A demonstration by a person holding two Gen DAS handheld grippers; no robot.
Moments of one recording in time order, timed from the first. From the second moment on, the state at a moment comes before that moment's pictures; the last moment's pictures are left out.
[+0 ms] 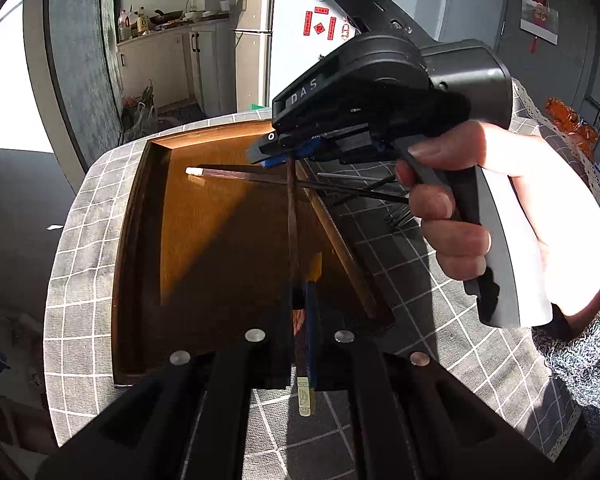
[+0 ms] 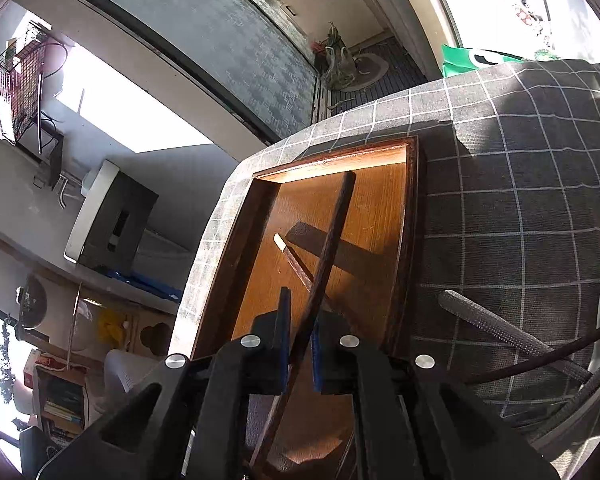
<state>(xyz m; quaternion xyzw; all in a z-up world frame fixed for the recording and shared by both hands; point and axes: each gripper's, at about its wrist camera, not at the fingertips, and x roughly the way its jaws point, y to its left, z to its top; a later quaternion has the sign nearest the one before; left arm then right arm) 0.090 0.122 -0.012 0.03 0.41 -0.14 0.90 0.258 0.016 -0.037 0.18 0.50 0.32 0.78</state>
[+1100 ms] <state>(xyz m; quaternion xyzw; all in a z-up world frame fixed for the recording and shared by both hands) 0.047 0.091 -0.012 -0.03 0.41 -0.19 0.89 0.188 -0.058 -0.005 0.02 0.47 0.36 0.80</state>
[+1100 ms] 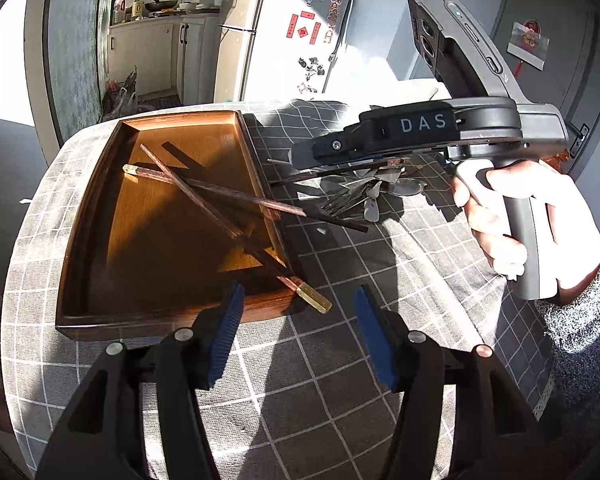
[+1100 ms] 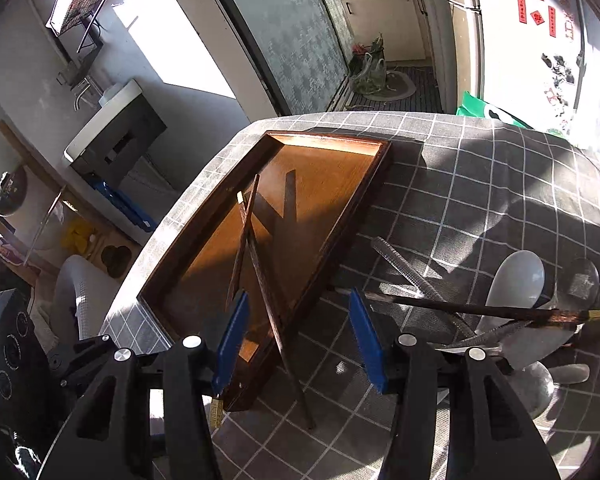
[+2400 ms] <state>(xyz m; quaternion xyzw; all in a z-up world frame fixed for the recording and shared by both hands) 0.015 0.116 -0.002 -0.05 0.39 -0.16 0.91 0.145 -0.066 0.015 0.06 0.45 0.38 0.81</state>
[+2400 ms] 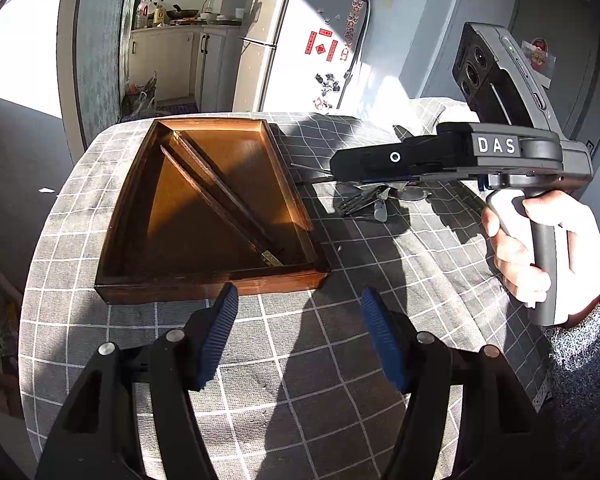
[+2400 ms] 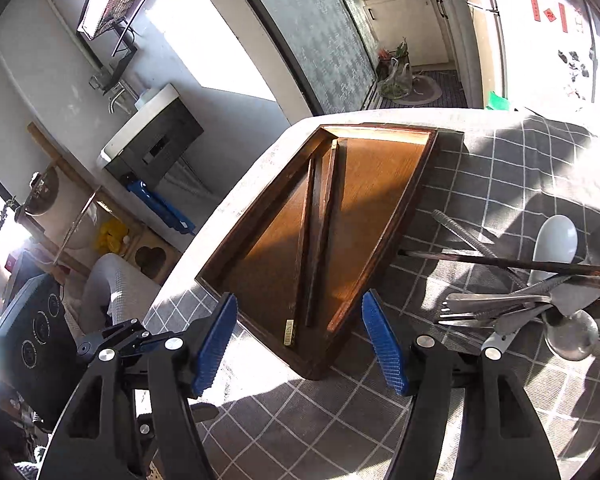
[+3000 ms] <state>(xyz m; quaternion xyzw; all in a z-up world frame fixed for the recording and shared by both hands) 0.101 -0.005 -0.011 0.09 0.37 -0.23 0.90 0.177 -0.226 -0.046 0.21 0.43 0.28 0.83</state>
